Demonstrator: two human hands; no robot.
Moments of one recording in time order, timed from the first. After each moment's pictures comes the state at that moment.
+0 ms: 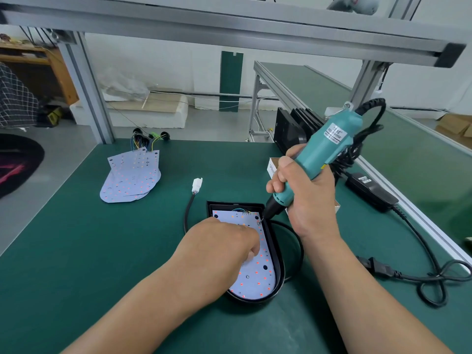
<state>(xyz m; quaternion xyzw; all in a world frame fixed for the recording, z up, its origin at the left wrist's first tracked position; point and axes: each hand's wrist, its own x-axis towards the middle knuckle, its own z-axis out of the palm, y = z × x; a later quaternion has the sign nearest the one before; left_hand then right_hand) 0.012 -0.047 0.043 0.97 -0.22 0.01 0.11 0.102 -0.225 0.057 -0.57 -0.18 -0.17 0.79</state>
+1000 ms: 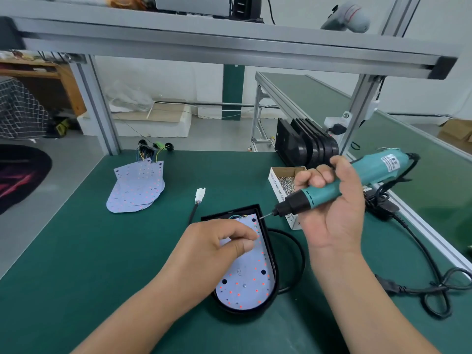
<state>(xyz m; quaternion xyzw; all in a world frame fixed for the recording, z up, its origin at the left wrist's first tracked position) 0.004 -0.035 0.047 0.83 -0.10 0.03 0.54 0.084 -0.243 0.080 -0.23 -0.11 -0.10 0.96</state>
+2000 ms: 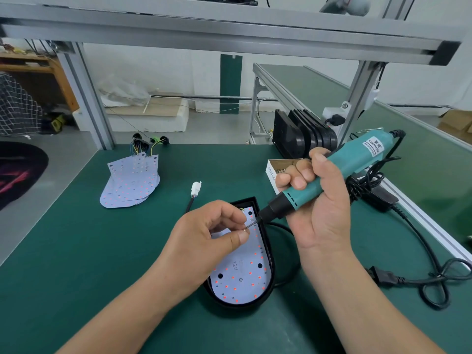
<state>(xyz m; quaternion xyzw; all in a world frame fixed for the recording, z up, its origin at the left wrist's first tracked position) 0.012 -0.036 0.040 0.79 -0.08 0.04 0.61 0.073 -0.228 0.077 -0.29 -0.16 -0.06 0.94</state>
